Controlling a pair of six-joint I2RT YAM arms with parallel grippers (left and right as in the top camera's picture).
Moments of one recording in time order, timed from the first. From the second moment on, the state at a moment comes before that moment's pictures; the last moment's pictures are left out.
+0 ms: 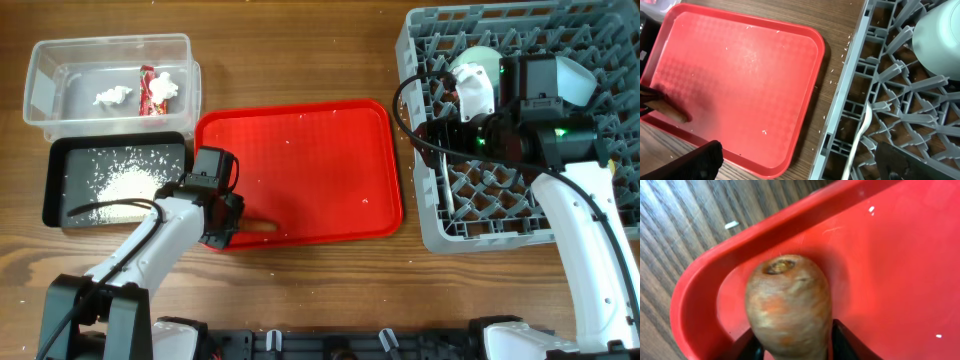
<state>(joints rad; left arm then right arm) -0.19 1.46 0.68 -0.64 -0.03 -1.39 0.10 1.39 1.32 -0.96 -0.31 -0.17</state>
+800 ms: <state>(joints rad) 0.43 1.40 0.91 -0.53 -0.09 -0.93 0.10 1.39 1.32 -0.97 -0.31 -0.17</state>
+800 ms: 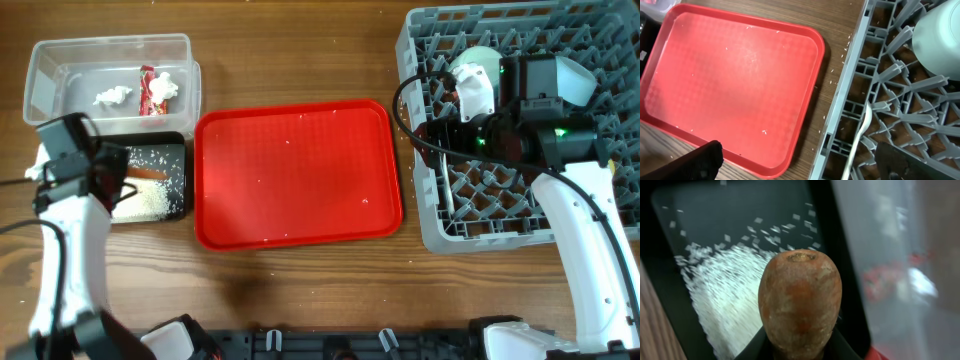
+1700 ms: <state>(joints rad) 0.32 1.44 1.18 -0.72 0.07 -0.63 0.10 1.39 1.32 -0.79 -0.31 -0.05</state>
